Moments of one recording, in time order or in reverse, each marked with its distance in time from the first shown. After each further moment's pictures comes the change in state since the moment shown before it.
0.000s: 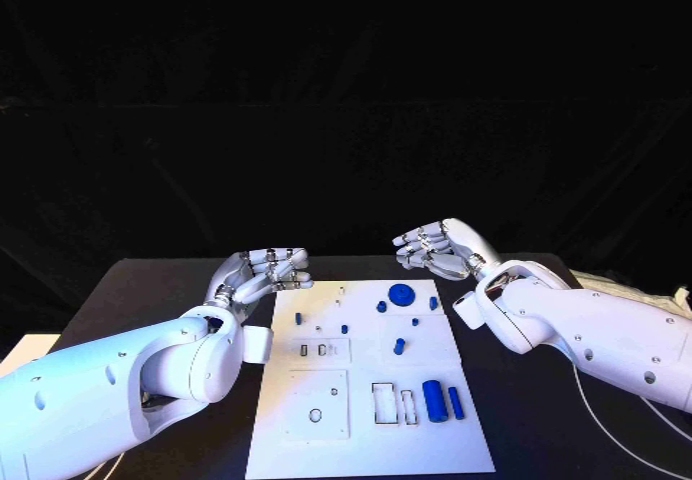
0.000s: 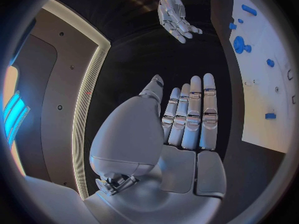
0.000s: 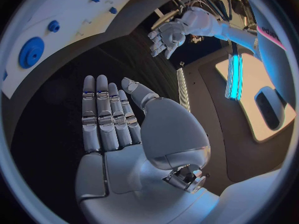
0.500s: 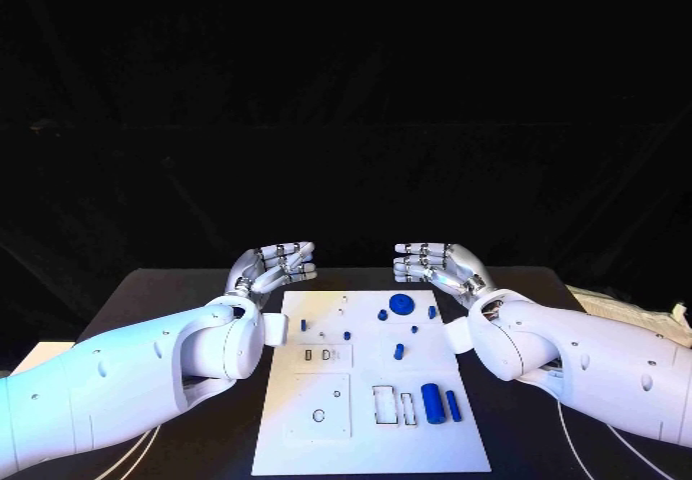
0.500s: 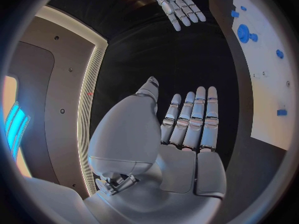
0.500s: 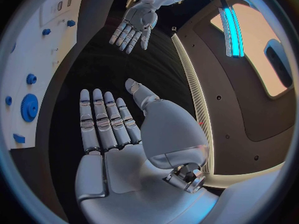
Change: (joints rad) left arm -0.007 0.119 -0.015 -0.181 0.049 -0.045 -0.002; left_hand -0.037 -0.024 0.013 0.062 0.000 -0.117 0.025 -0.003 0.001 -0.151 0.050 0.023 -0.002 -0.168 0.059 -0.014 -0.094 0.000 -0.200 0.066 -0.029 0.000; right arm -0.066 0.036 -0.044 0.028 0.545 0.017 0.095; right_hand -0.031 0.042 -0.094 0.028 0.004 -0.229 0.001 0.000 -0.005 -0.270 0.068 0.024 -0.005 -0.341 0.100 -0.045 -0.027 -0.015 -0.269 0.099 -0.151 -0.047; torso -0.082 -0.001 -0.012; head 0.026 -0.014
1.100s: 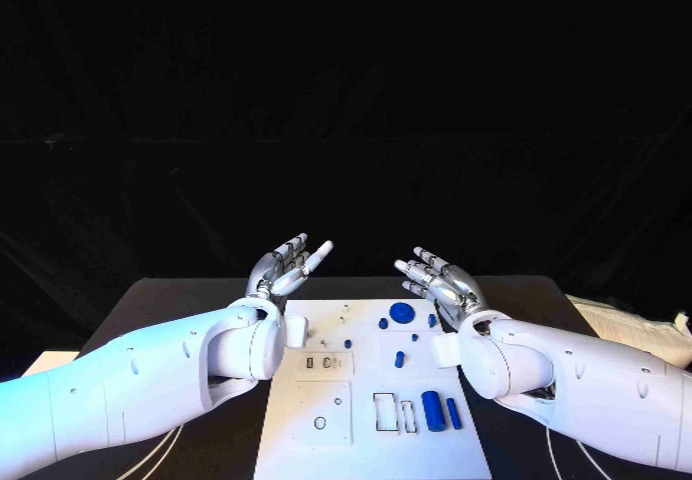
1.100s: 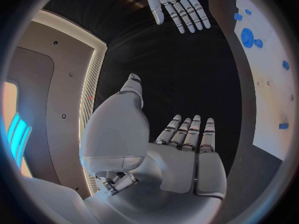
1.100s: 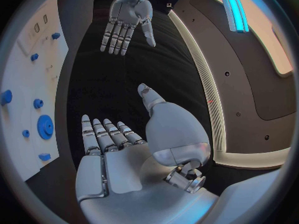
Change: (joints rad) left arm -0.001 0.072 -0.001 -0.035 -0.011 -0.052 -0.018; left_hand -0.153 -0.140 -0.098 0.043 -0.026 -0.574 -0.069 -0.101 -0.044 -0.718 -0.026 -0.120 -0.049 -0.704 0.006 -0.178 -0.083 -0.008 -0.699 -0.002 -0.209 -0.087; right arm -0.016 0.032 -0.031 0.054 0.294 -0.067 0.015; right_hand -0.146 0.021 -0.084 0.136 -0.026 -0.601 -0.061 -0.081 -0.042 -0.666 0.067 -0.087 -0.030 -0.681 0.087 -0.097 -0.034 -0.094 -0.469 0.014 -0.161 -0.055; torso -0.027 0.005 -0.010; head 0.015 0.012
